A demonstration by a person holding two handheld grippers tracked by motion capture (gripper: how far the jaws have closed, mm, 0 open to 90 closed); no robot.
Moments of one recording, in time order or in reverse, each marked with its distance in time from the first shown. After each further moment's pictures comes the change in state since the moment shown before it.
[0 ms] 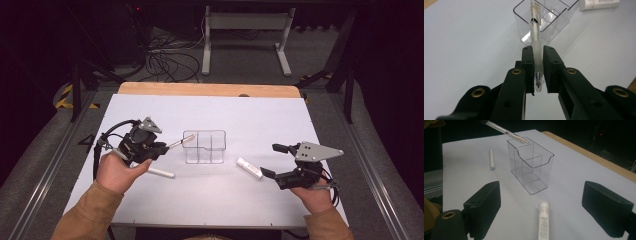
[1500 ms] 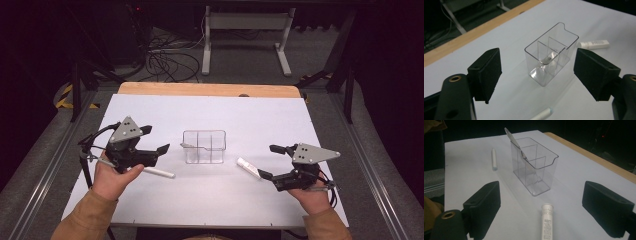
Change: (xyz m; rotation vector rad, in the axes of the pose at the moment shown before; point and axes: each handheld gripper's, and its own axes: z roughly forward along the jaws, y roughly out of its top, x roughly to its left) left arm 0.002 -0.033 -0.023 -0.406 0.058 0.031; right arm 0.006 0.000 0.005 -0.007 0.009 -0.016
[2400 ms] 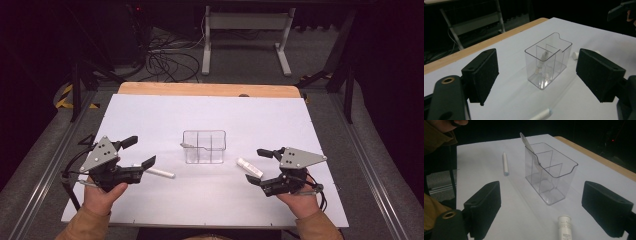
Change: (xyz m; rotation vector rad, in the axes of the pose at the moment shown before) left arm 0.002 -0.052 -0.025 -0.190 -0.023 -0.033; right arm 0.022 0.007 0.021 -0.019 0.059 -0.017
